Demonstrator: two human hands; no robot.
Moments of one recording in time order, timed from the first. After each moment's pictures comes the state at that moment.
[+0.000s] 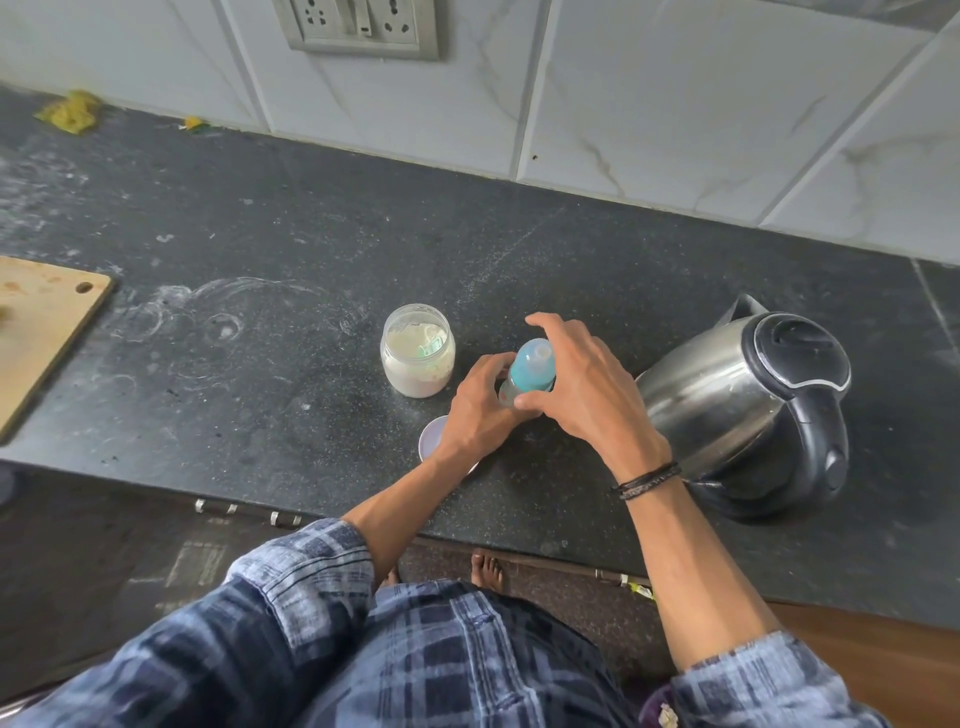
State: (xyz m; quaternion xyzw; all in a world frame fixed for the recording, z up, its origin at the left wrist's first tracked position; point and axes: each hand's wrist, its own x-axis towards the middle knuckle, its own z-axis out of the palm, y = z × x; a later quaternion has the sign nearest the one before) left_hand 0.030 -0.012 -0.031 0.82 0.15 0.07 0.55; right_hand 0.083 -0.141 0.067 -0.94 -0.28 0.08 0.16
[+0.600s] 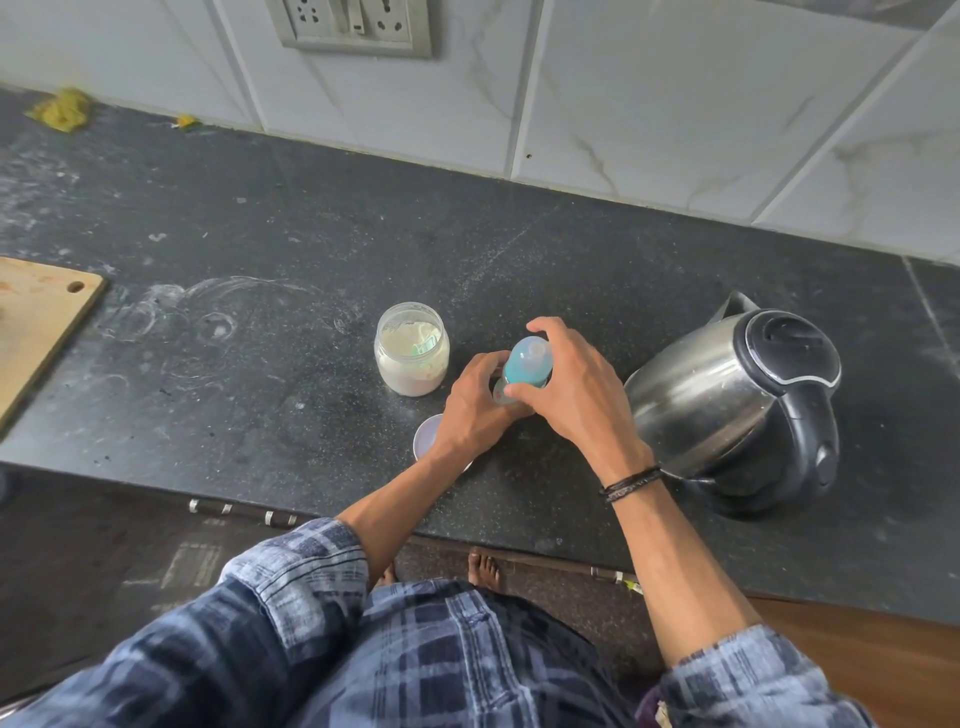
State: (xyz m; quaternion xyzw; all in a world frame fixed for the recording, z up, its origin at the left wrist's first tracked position) left_hand 0.030 -0.013 -0.034 0.81 0.15 0.07 0.56; right_hand 0.081 -0.143 0.051 -0.94 -0.25 0.05 0.22
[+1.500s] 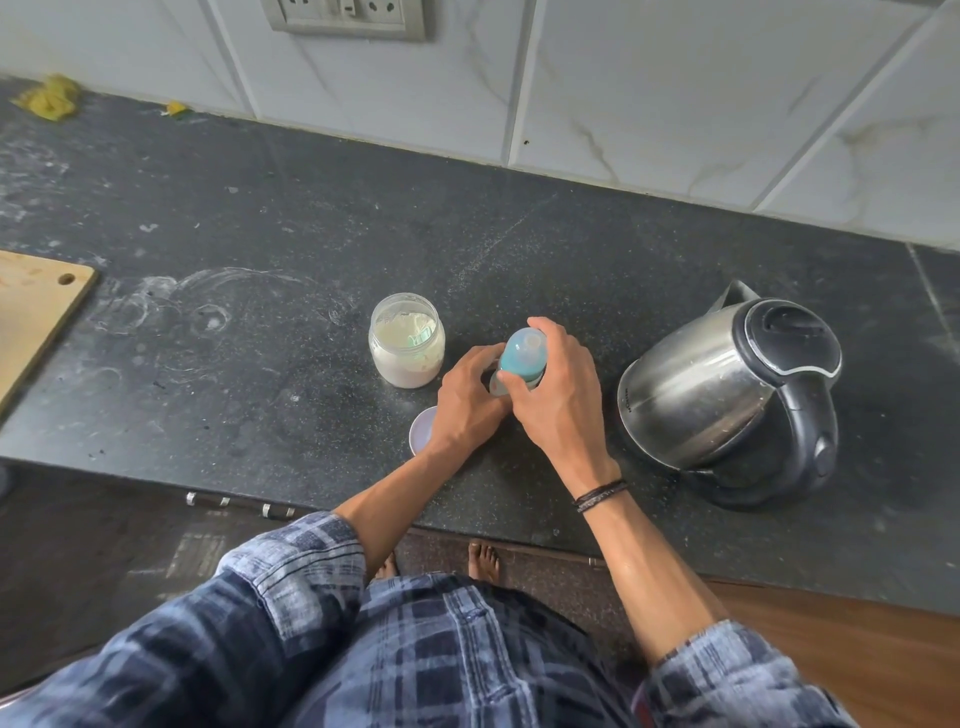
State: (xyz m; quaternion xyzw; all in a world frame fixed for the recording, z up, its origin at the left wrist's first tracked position) left_hand 0.029 -0.019 -0.033 0.82 0.18 0.11 0.54; right_hand 0.063 -0.135 0.018 -0.92 -0.20 -0.04 0.35
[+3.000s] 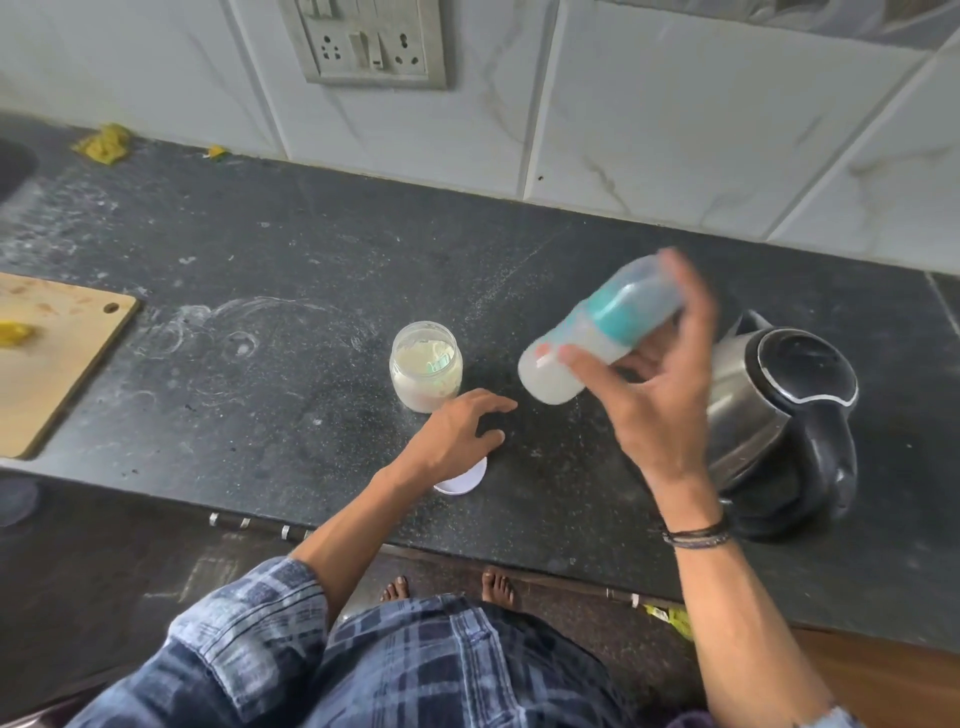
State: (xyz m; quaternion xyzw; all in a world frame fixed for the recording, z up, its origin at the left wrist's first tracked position) left_hand 0.008 0.032 -0.030 0.92 0.02 -0.02 0.40; right_hand 0.065 -0.164 0.108 -0.68 -0.26 -0.08 0.68
